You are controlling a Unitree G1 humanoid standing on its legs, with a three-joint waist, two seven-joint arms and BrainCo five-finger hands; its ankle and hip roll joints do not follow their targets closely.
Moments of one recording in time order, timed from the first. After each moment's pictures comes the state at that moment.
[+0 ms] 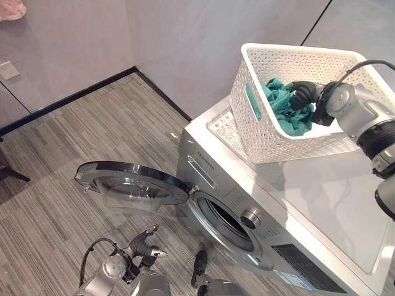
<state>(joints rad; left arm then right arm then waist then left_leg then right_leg) 0.07 0.54 -0.41 0.44 0.01 -0.04 -0.10 -1.37 -0.90 1.10 0.88 0.10 0.06 0.31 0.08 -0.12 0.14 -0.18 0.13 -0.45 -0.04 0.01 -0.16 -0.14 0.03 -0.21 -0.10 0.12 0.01</state>
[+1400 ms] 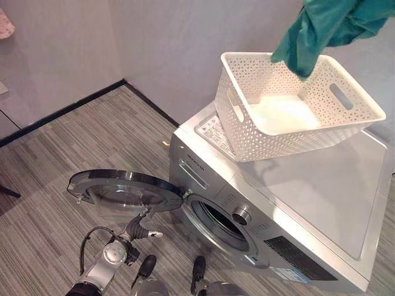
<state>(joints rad) -0.01 0.51 -0.37 0.49 0.03 -0.04 0.04 -1.64 -1.20 0.71 0.70 -0.22 0.08 -0.53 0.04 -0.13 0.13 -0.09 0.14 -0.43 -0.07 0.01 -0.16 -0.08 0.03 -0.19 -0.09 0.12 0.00</state>
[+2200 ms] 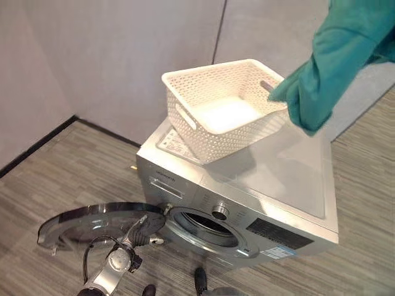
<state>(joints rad) -0.01 0.45 -0.37 0.57 0.10 -0.04 0.11 -0.95 -1.27 0.05 0.15 -0.38 0.09 -0.63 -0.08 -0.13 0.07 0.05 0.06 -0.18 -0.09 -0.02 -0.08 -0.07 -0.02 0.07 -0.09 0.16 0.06</state>
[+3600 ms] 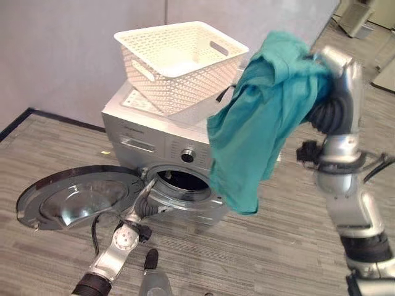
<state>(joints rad) -0.05 0.47 -0.33 0.15 0.04 -0.11 0.14 -0.30 -0.61 0.07 -0.39 -0.45 -0.15 -0.36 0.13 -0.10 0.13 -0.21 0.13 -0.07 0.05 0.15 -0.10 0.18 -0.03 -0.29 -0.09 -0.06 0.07</state>
